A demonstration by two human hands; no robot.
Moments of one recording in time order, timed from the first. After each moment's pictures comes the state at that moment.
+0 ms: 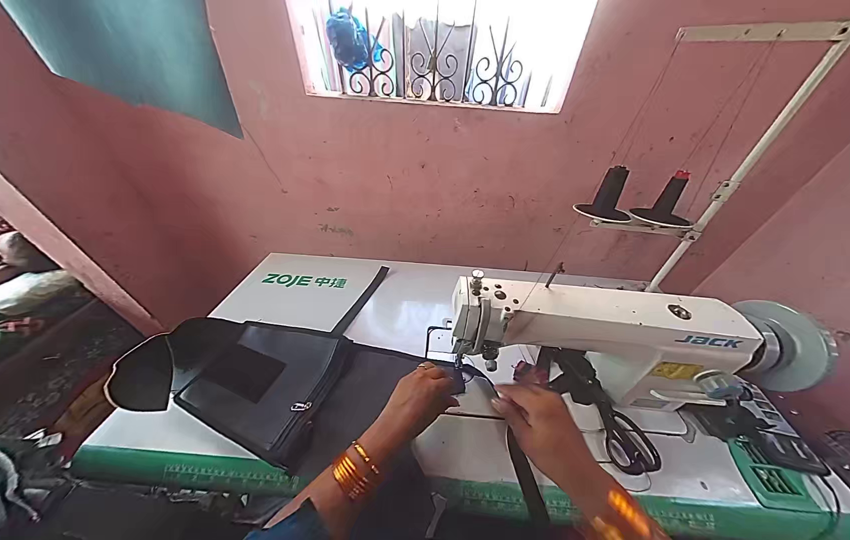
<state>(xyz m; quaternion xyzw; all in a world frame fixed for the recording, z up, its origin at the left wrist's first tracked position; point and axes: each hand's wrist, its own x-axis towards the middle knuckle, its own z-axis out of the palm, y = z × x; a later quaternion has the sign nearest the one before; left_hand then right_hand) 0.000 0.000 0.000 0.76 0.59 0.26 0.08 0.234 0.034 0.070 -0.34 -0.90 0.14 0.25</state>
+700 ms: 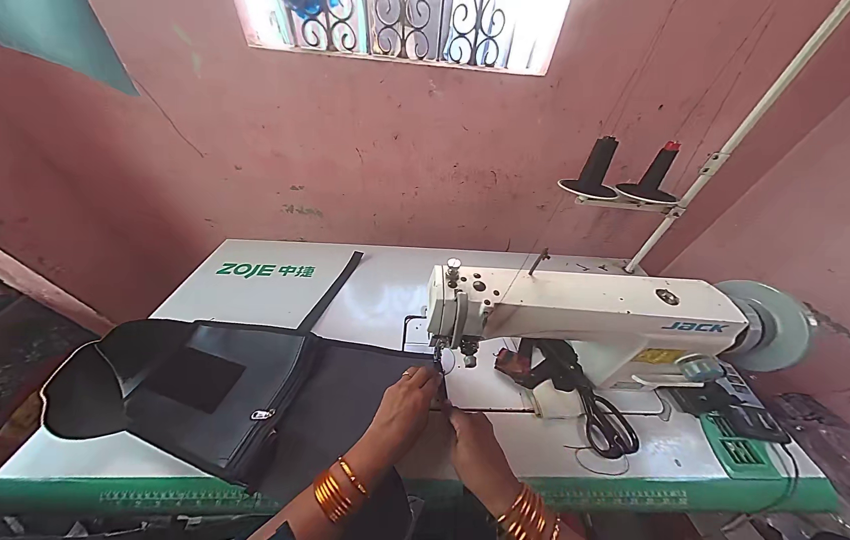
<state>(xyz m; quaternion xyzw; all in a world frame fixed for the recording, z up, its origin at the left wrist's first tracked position) 0.028 0.005 -0.036 0.74 0.60 0.30 -0.02 0.186 0.013 0.013 -0.46 -0.83 0.30 0.07</state>
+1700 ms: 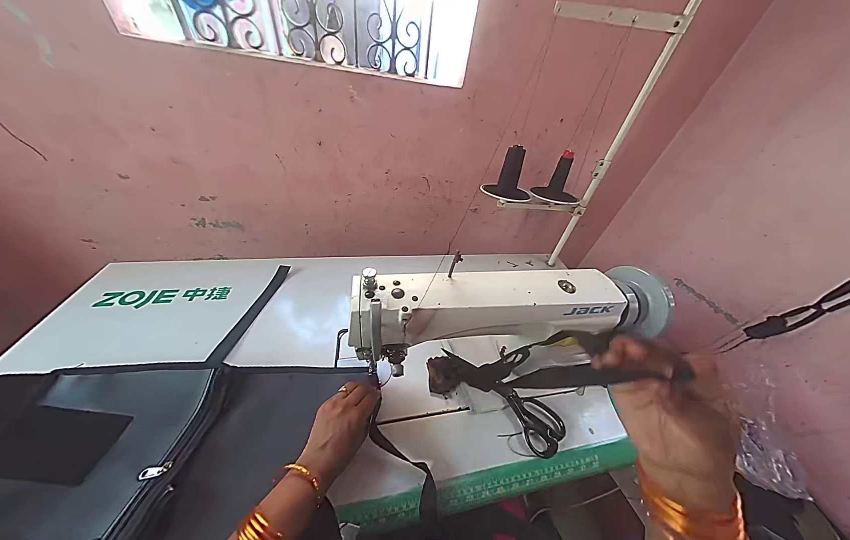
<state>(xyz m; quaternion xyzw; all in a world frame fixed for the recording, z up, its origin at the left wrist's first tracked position) 0.031 0.021 -0.057 0.73 0.57 0.35 -0.14 0.383 0.066 0.155 -0.06 -0.68 0.41 0.61</state>
